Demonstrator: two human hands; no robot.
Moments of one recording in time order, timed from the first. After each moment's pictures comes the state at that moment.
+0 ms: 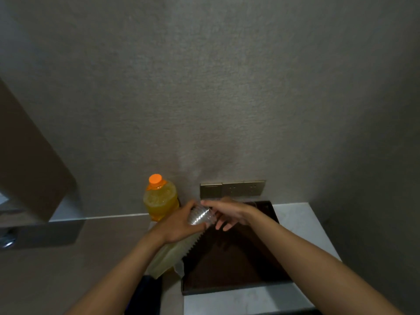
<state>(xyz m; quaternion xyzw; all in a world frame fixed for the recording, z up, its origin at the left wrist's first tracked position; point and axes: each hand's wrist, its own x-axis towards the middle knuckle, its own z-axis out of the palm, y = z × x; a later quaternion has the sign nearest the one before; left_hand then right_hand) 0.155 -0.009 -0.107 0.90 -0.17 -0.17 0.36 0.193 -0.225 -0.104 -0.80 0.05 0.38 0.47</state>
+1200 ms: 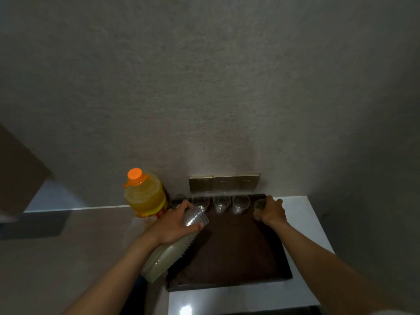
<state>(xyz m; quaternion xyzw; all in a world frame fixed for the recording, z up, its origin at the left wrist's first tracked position) 0.166 -0.043 -0.128 0.91 -0.12 -0.21 0.32 0.209 -0.381 -0.213 -0.92 0.24 0.15 0.27</state>
